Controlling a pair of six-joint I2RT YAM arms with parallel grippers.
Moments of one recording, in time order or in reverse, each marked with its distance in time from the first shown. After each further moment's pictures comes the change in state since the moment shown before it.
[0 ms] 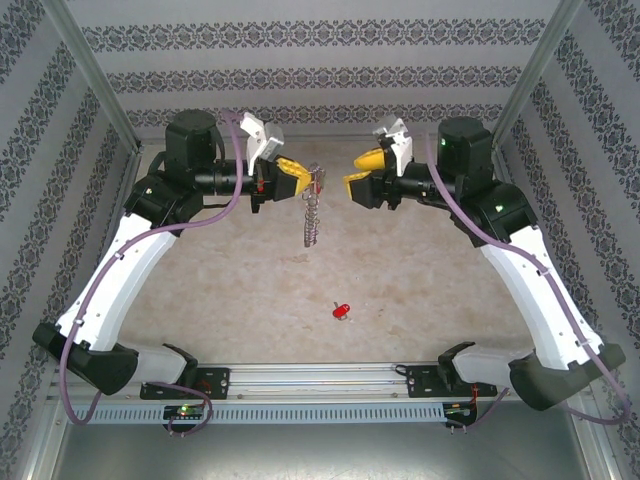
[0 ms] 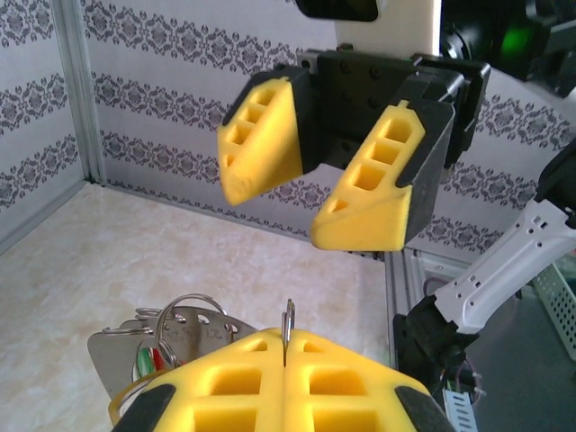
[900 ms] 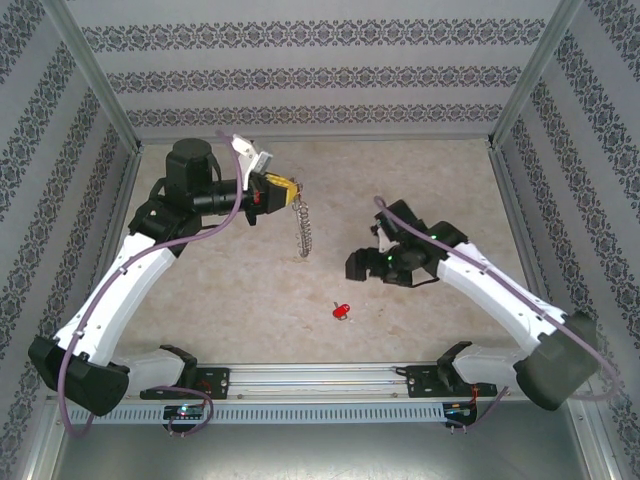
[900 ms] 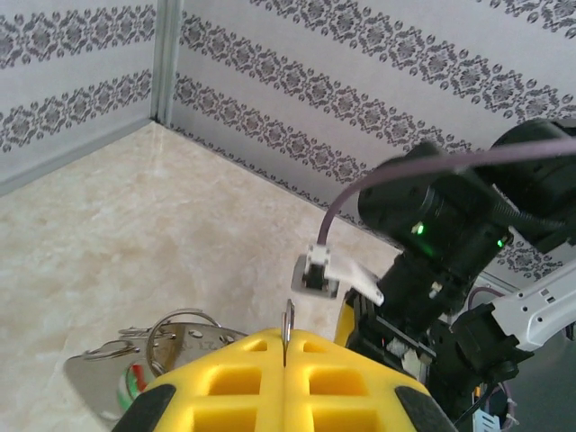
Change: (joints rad) left arm 0.055 -0.128 -0.311 0.135 -0.139 -0.124; right arm 0.164 0.025 -0.560 -0.303 0.364 0.651
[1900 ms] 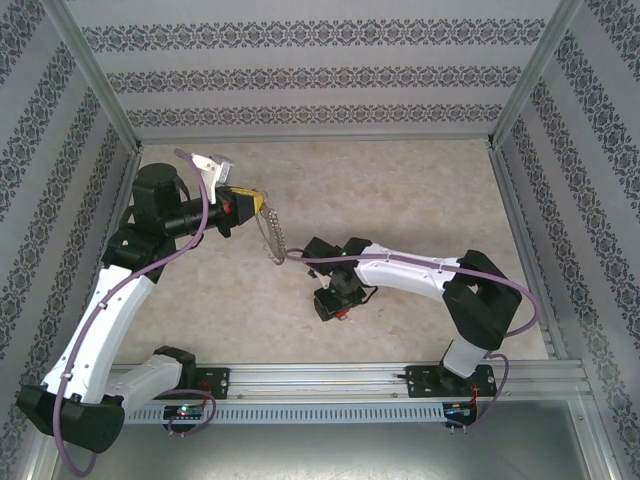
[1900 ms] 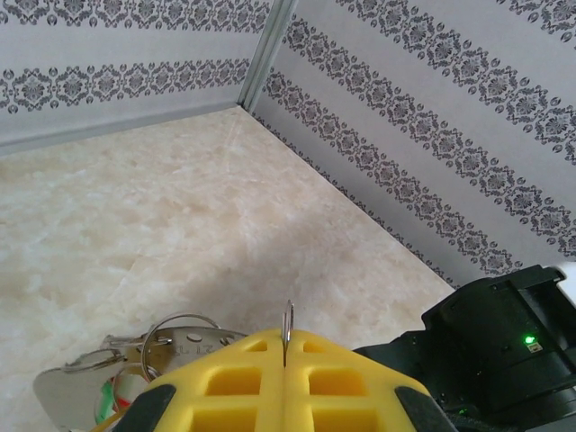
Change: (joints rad) left arm 0.142 -0.191 -0.160 -0.046 -0.067 -0.128; right arm 0.330 0.443 0.096 0.071 0.117 -0.210
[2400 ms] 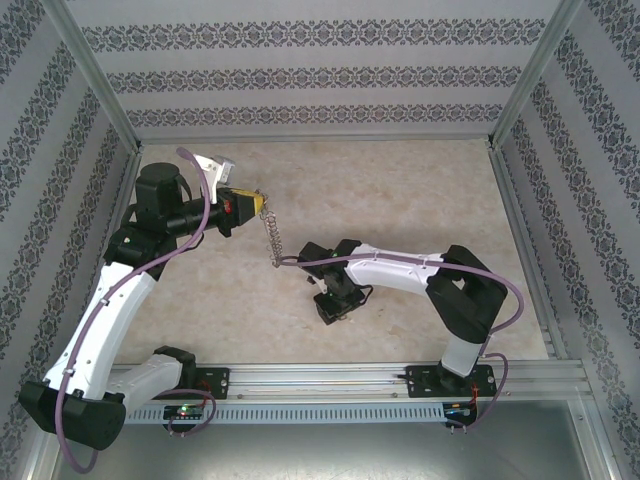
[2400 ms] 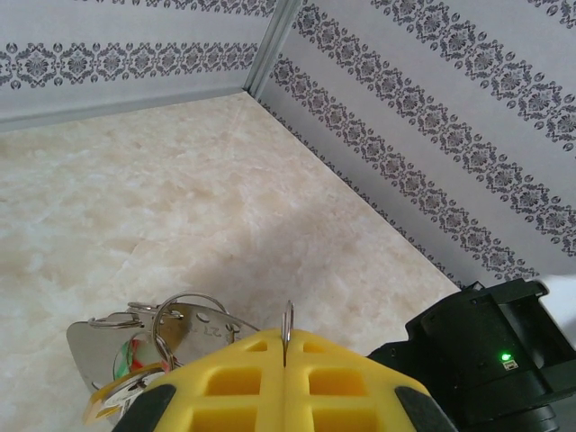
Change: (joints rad) left arm 0.009 0.016 0.000 -0.023 0.000 -0.004; right arm 0.006 0.078 0.027 -0.043 0.014 -0.045
